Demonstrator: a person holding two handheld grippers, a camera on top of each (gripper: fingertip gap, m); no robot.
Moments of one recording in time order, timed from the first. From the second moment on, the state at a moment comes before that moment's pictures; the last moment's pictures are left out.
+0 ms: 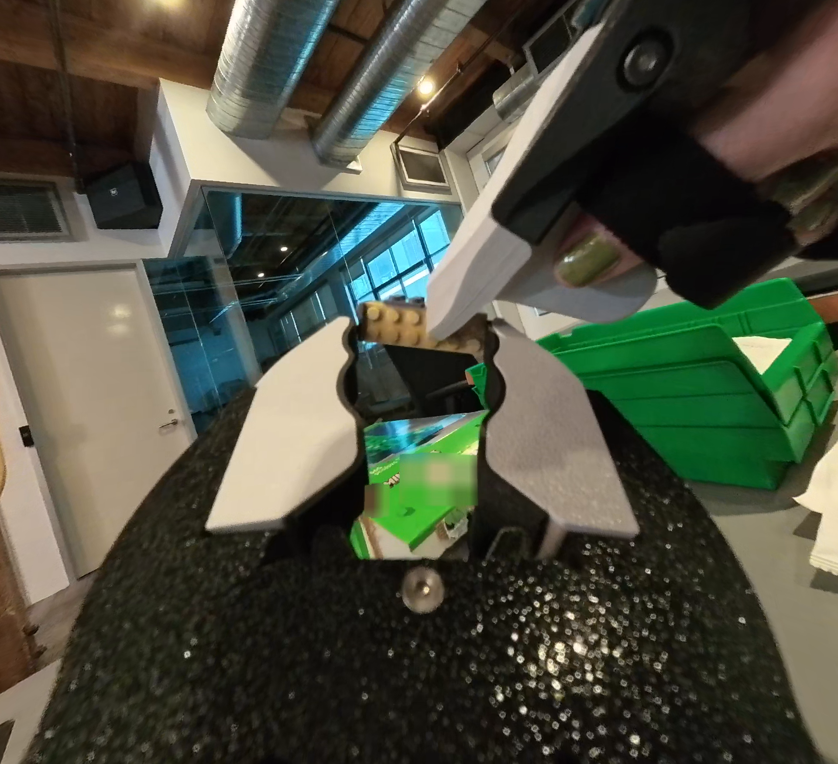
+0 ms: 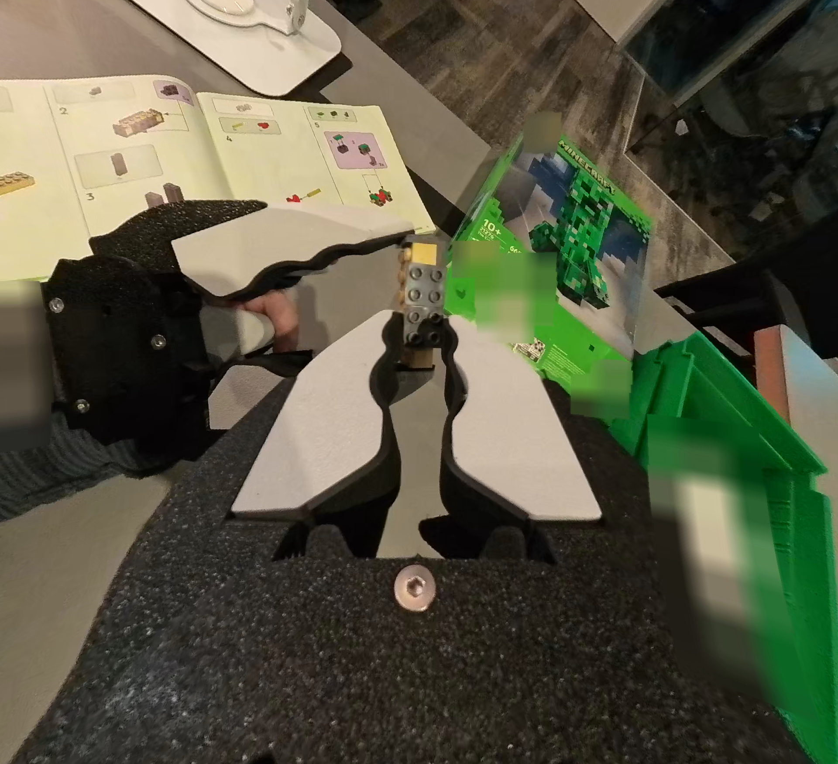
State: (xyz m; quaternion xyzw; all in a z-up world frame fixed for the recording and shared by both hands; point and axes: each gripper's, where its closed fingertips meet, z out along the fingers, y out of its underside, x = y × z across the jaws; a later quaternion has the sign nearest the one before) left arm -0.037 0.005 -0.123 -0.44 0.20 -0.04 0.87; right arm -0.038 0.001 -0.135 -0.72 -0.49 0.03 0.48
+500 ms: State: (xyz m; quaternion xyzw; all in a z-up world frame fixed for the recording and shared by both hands) left arm -0.024 0.007 -0.127 -0.44 0.23 -0.03 0.87; right arm -0.034 0.004 -0.136 -0.73 -0.48 0.06 0.48
